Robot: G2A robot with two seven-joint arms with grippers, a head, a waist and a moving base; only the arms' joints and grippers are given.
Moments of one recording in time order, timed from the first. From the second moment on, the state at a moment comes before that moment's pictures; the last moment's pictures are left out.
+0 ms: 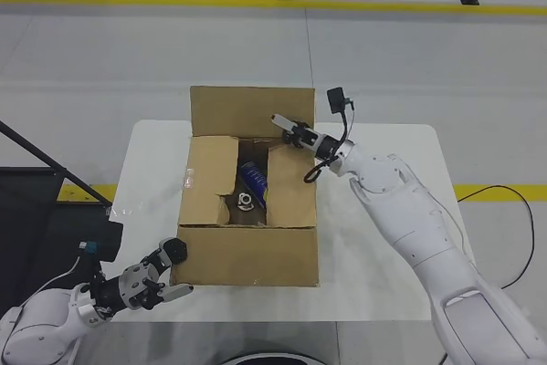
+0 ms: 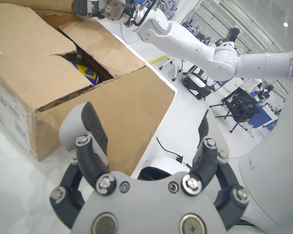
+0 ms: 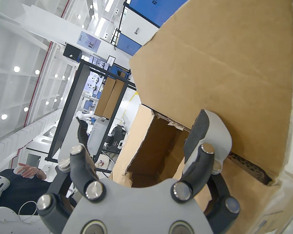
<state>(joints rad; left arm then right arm) 1.83 -1.09 -1.85 -1.98 0.09 -0.93 -0.77 -0.44 -1.38 0.80 -0.82 0.20 -0.45 0.52</state>
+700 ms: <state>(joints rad) 1.82 -1.09 -1.85 -1.99 0.10 -0.92 -0.77 -0.45 -1.38 0.82 -0.84 0.17 -0.48 0.49</state>
